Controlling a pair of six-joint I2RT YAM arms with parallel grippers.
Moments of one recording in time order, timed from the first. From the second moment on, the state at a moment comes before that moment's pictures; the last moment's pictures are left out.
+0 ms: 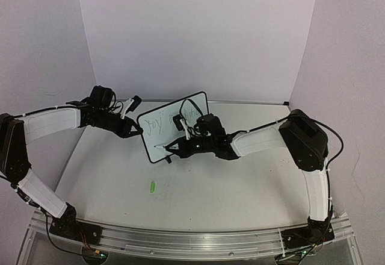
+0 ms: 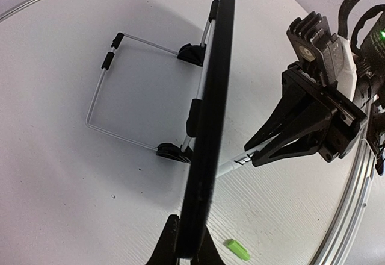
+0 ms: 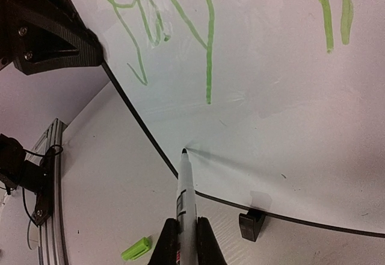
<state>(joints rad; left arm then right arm) -0.37 1.49 1.06 -0.38 0.53 0.11 0.86 2.16 1.36 0.38 -0.43 0.37</state>
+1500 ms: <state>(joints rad) -0.37 1.49 1.06 -0.38 0.52 0.11 0.86 2.19 1.37 0.33 -0.42 0.33</state>
